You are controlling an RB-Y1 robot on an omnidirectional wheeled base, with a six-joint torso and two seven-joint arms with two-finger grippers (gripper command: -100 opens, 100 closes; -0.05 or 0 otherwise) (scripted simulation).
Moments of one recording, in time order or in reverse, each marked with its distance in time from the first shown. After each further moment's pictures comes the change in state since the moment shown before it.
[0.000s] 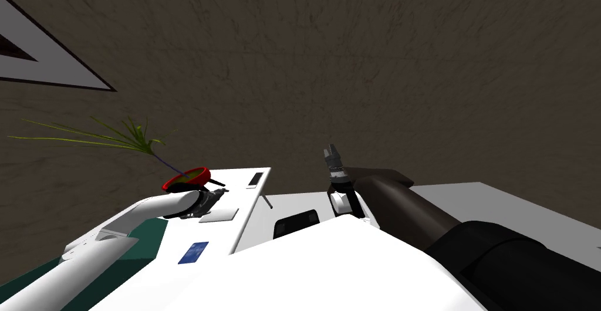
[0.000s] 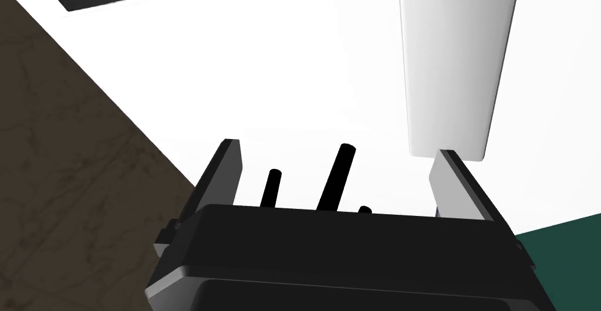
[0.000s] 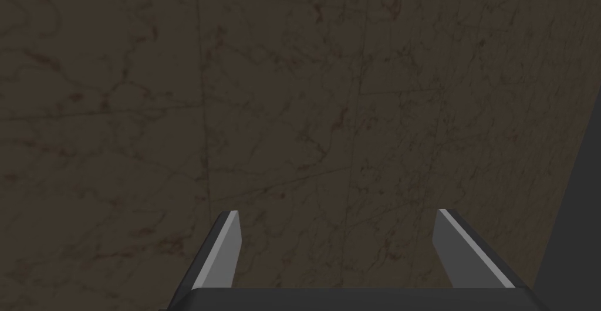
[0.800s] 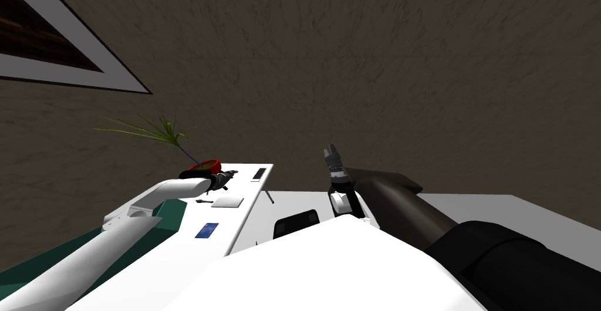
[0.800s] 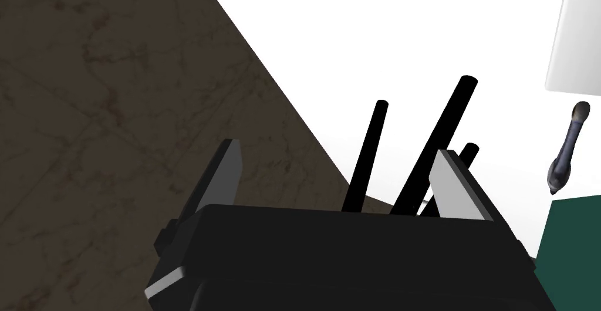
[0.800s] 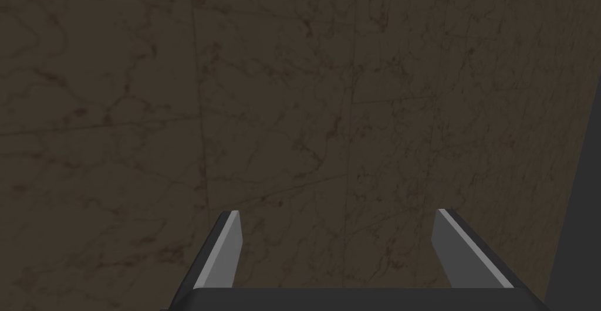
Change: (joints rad) left arm -0.124 -0.022 -0.026 -0.077 -0.128 -0.162 -0.003; right arm 0.000 0.000 0.000 0.000 0.000 0.000 0.000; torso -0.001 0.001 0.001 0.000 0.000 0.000
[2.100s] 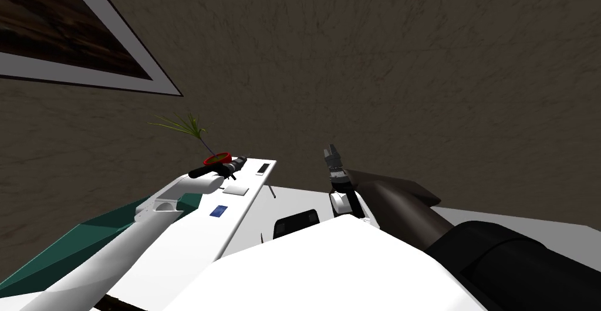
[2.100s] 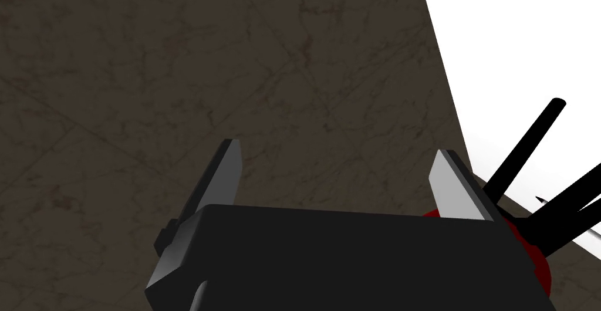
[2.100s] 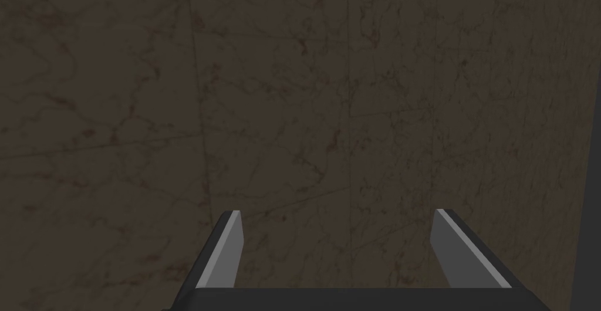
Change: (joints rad) left arm -0.028 -0.096 -0.022 -0.168 -0.106 -0.319 0.083; right arm 0.000 0.000 0.000 0.000 0.000 0.000 0.000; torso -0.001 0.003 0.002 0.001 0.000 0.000
